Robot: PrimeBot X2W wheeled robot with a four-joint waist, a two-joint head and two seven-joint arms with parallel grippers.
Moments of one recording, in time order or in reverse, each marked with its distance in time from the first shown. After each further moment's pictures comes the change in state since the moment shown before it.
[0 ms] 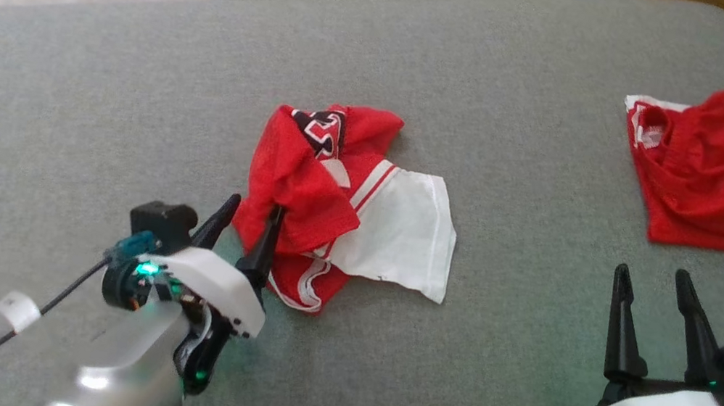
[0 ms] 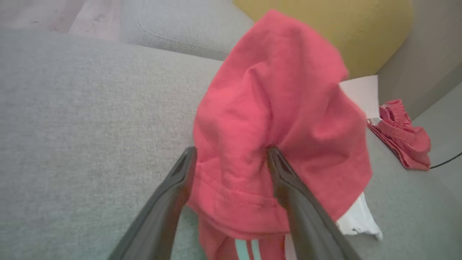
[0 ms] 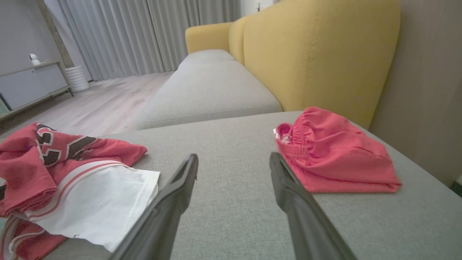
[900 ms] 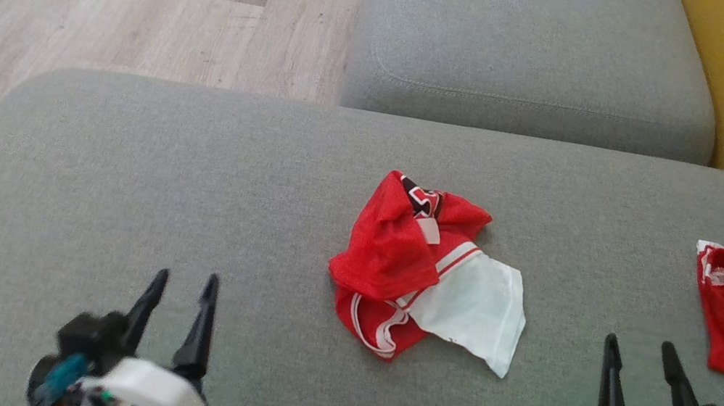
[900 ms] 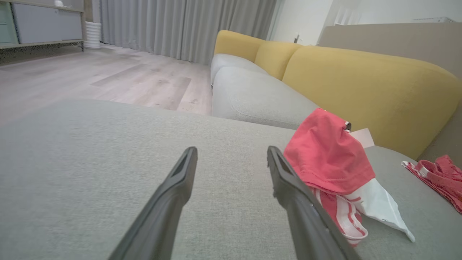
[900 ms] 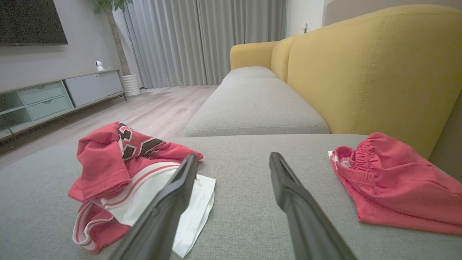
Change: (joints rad) left arm 0.414 0.099 0.264 -0.434 0.303 0.151 -0.009; right arm 0.088 0.001 -0.021 0.113 -0.018 0.000 -0.058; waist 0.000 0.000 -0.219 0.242
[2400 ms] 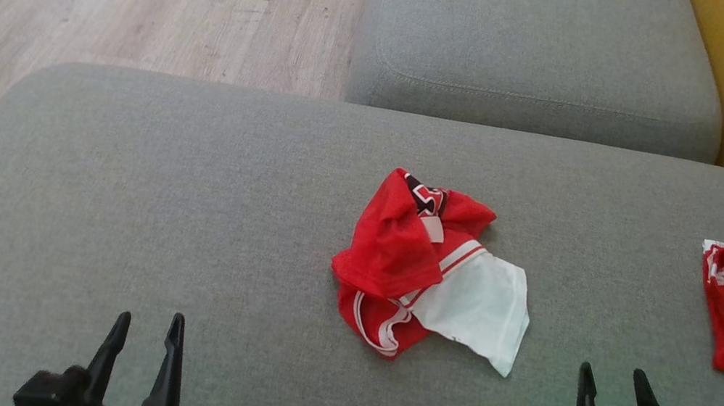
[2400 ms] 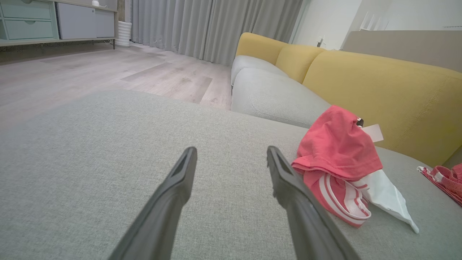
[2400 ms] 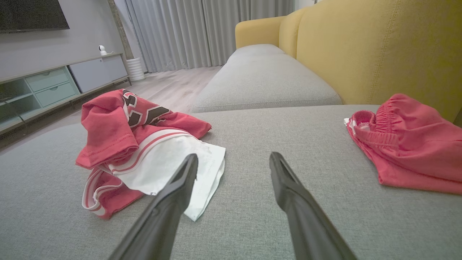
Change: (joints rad) left arm 0.248 0.056 0.079 -0.294 0.020 0.114 0.019; right arm 0.016 0.001 0.045 0.118 0.022 0.000 -0.058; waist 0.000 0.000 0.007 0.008
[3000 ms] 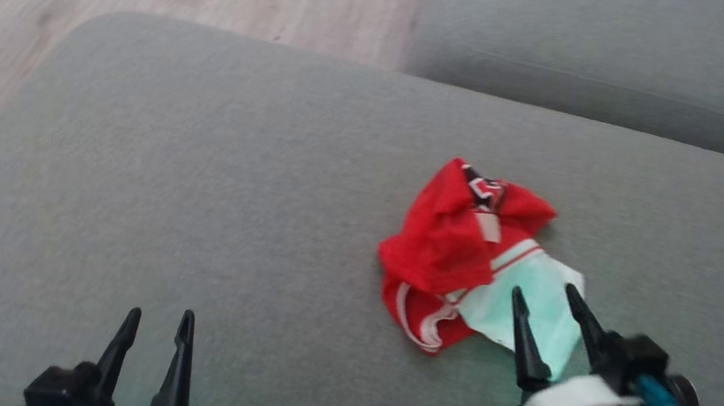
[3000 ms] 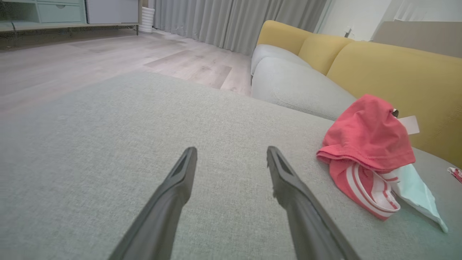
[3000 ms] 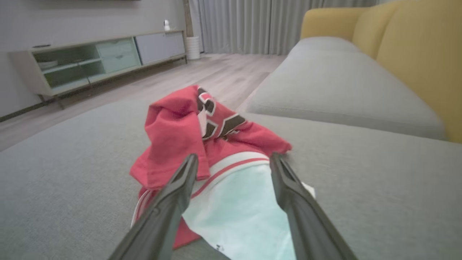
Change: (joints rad) left arm -0.015 -0.002 -0.021 -0.001 0.001 0.007 0.001; right arm -0.222 -0.001 0.147 0.111 -0.051 0.000 0.042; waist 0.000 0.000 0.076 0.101
